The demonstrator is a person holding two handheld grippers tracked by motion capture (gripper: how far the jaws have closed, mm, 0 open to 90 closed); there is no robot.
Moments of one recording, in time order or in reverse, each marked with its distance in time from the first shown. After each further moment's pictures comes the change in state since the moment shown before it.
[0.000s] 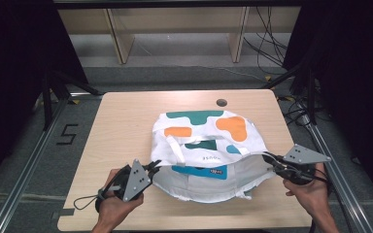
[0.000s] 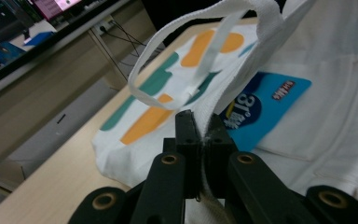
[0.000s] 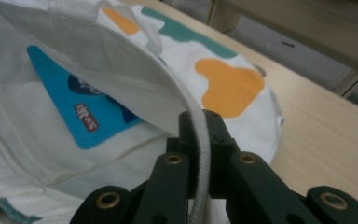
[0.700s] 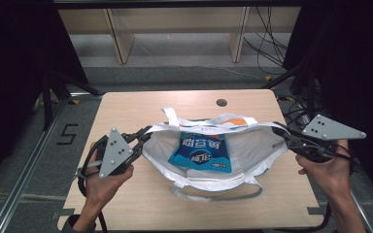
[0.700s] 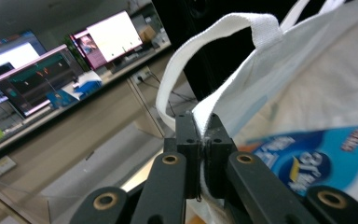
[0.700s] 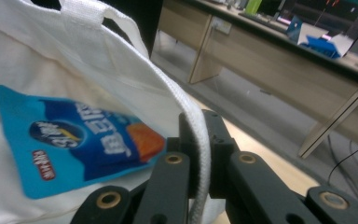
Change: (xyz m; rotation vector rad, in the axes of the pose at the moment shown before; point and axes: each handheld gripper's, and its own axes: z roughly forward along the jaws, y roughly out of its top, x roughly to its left) left arm 0.049 0.067 -0.027 -0.200 0.112 -0.032; right arm -0.016 0.090 -0.045 -0.156 -0.044 -0.078
